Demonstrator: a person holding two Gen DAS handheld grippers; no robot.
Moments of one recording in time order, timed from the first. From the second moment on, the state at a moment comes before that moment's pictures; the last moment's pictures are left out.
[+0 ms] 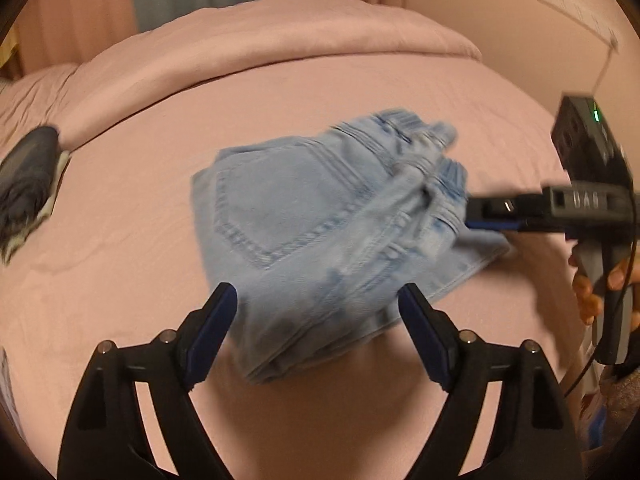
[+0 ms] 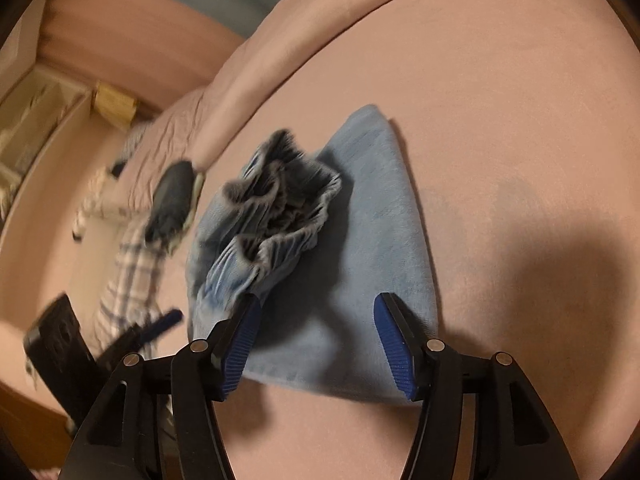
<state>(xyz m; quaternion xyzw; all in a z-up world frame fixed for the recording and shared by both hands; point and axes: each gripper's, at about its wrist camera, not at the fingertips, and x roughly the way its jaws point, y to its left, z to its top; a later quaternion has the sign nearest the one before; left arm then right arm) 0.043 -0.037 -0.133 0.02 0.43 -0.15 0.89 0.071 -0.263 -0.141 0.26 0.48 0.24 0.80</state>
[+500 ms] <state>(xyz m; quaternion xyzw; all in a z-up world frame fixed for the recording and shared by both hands) 0.040 0.005 -0.133 -0.04 0.42 -0.10 0.90 0.091 -0.231 -0.133 0.28 0.50 0.24 0.79</state>
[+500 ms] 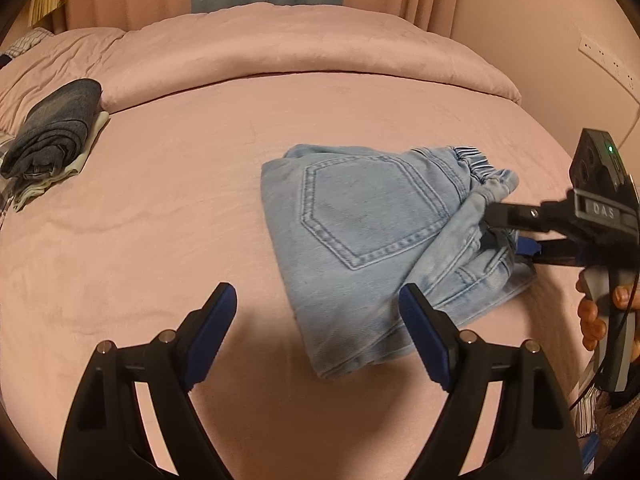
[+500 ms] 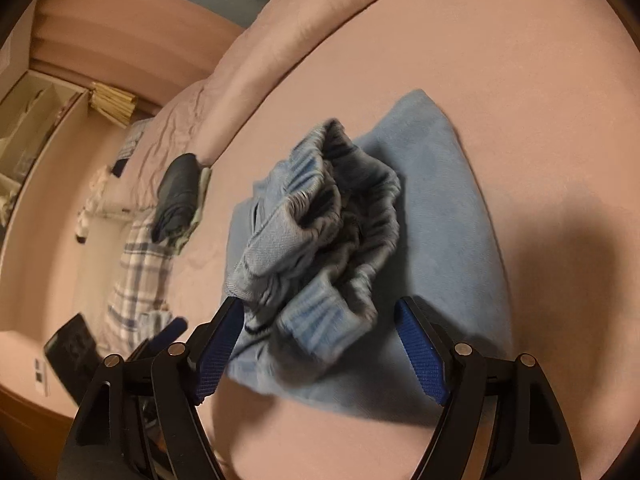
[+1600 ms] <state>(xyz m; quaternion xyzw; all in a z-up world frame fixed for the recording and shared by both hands) 0.078 0.015 -0.152 -0.16 0.48 -0.13 0.85 0.078 -0.245 -0.086 0.29 0.42 0.25 0.82</state>
